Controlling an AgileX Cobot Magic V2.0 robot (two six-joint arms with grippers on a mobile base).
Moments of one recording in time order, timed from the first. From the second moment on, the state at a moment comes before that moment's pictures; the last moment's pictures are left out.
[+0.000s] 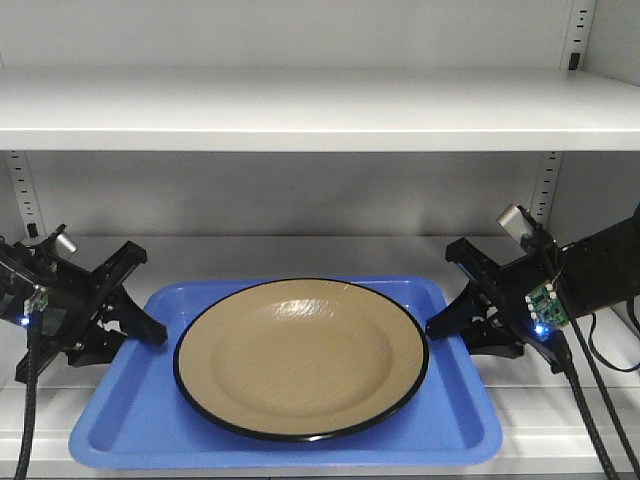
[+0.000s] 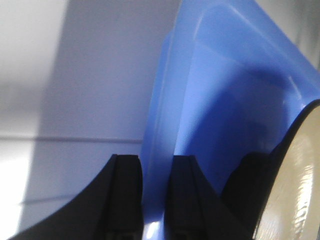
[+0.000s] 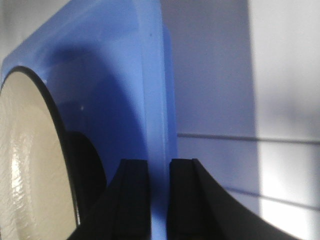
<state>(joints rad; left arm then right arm) 0.01 1.78 -1.60 -0.81 1.17 -0.11 0.02 1.78 -1.58 0.83 1.14 -0.01</state>
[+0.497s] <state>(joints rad) 0.00 1.87 -1.60 -0.87 0.91 -0.11 0.04 1.88 -1.58 0.91 0.89 -0.06</state>
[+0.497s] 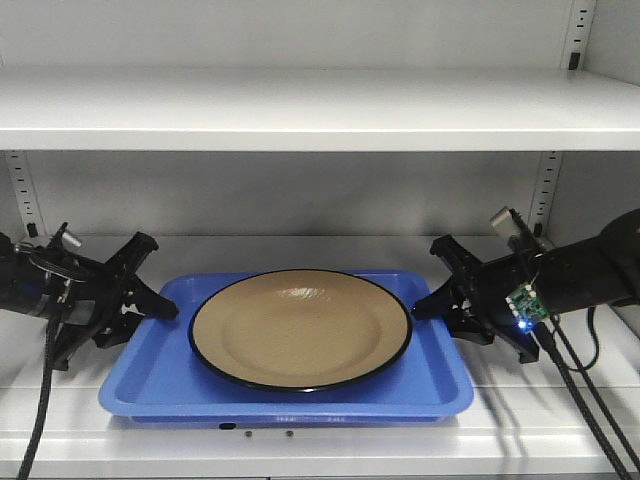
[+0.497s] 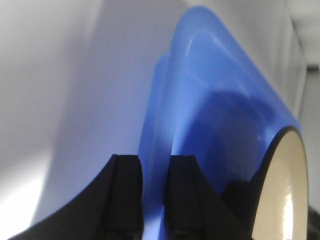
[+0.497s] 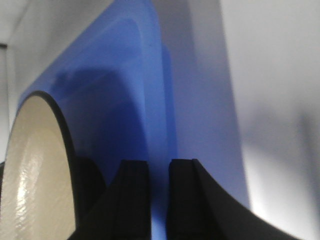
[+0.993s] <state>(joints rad) -0.01 1.91 -1.60 -0.90 0.82 -0.07 0.05 1.94 -1.58 0.98 0.77 -0.20</state>
